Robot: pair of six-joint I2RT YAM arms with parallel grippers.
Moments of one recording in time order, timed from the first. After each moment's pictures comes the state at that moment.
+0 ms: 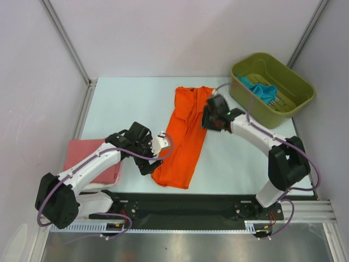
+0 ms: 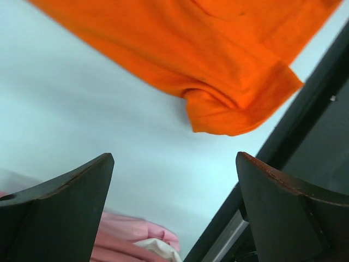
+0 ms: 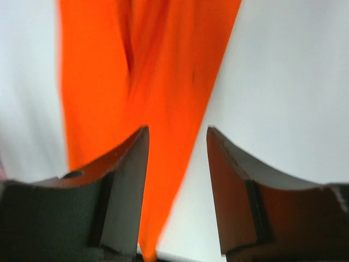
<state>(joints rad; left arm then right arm) -0.57 1.20 0.84 -0.82 0.28 0.53 0.49 1.64 1.31 -0.50 0.14 0.59</state>
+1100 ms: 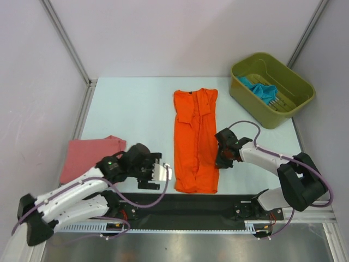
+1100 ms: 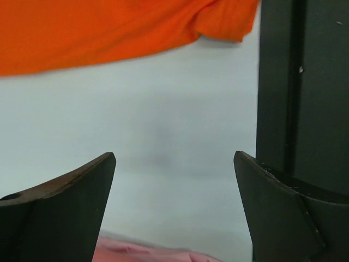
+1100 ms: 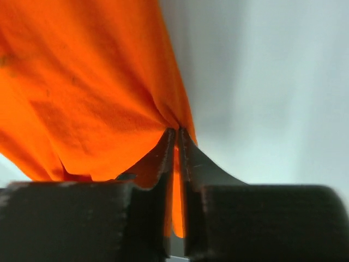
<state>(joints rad) -0.82 0.83 0.66 -0.74 0.23 0.75 0.59 1.41 0.71 -0.51 0.02 0.83</state>
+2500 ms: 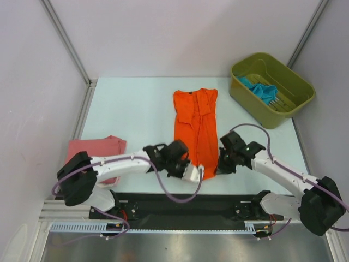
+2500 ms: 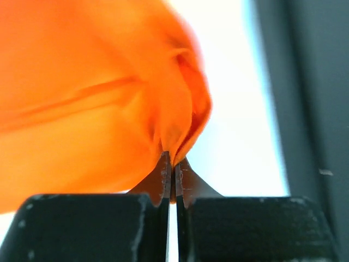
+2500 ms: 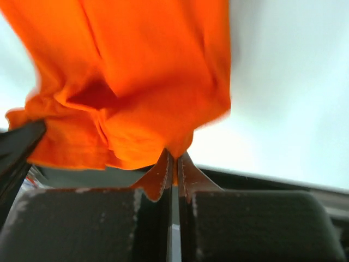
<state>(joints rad) -1.08 1.45 0.84 -0.43 0.29 0.86 0.65 1.13 0.68 -0.73 -0.13 0.83</state>
